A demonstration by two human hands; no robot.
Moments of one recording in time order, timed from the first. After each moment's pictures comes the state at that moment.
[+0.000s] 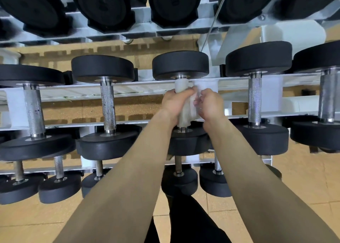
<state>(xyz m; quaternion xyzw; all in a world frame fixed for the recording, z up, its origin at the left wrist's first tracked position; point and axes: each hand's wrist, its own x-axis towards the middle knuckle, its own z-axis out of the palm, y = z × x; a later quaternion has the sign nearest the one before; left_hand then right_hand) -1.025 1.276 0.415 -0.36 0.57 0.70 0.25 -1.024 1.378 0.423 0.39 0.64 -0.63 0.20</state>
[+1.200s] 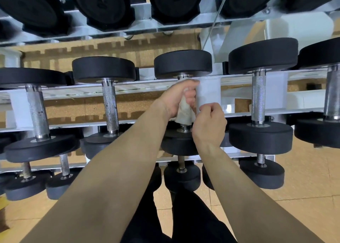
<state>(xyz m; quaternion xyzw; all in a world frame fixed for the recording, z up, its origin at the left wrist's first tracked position) -1.051 1.266 0.407 -0.34 0.41 0.76 0.38 -0.971 1.353 0.441 0.37 0.81 -0.44 0.09</state>
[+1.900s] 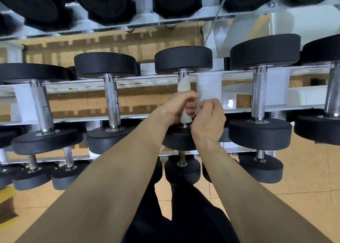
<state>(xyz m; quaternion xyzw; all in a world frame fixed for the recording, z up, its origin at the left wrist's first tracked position) -1.022 1.267 0.389 -0.31 0.44 0.73 0.42 -0.969 1.351 0.444 0.38 0.80 -0.46 0.08</state>
